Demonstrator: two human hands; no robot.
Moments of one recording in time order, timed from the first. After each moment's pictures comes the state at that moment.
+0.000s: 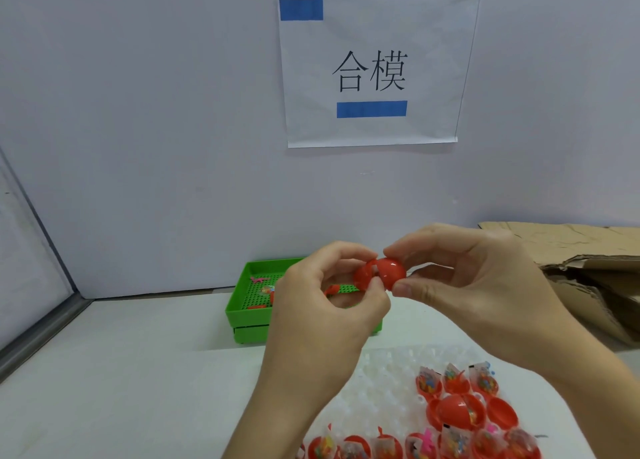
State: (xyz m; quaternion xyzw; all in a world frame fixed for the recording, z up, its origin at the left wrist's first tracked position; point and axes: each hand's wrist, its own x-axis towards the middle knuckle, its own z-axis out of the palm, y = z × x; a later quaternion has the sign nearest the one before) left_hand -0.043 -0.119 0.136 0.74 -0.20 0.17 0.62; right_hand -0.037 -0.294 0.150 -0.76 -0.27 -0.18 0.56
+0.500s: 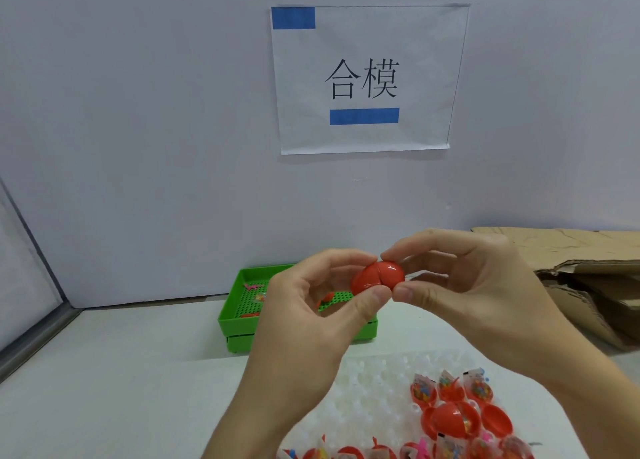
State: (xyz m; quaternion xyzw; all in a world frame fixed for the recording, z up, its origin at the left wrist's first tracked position) left_hand -0.045 -0.113 0.142 0.71 -0.24 0.13 0.65; right_hand -0.040 -0.296 0.153 -0.74 -0.27 -0.16 0.59
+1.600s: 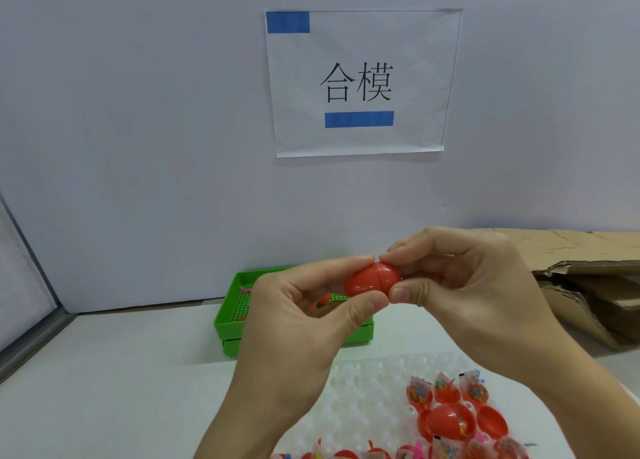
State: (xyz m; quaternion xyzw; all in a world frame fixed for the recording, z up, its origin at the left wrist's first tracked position) left_hand -0.049 -0.115 0.149 0.67 -0.25 0.14 0.69; right_hand -0.042 -0.289 0.154 -0.72 -0.27 -0.21 0.61
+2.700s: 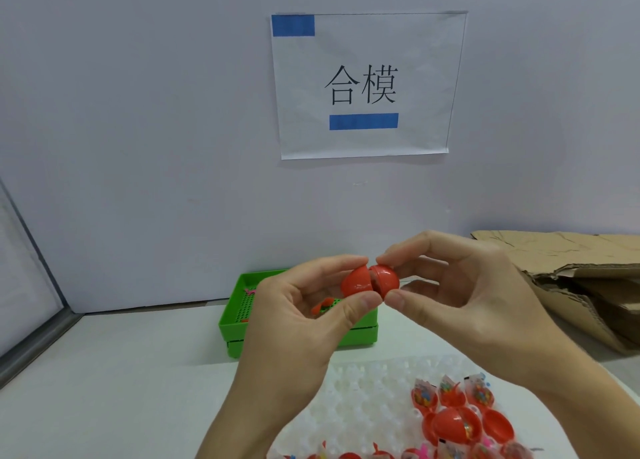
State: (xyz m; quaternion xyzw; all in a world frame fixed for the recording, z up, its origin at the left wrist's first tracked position) left_hand -0.041 -0.107 0.140 0.69 -0.24 0.14 0.67; right_hand -0.039 -0.290 0.149 -0.73 -0.30 -0.16 0.60
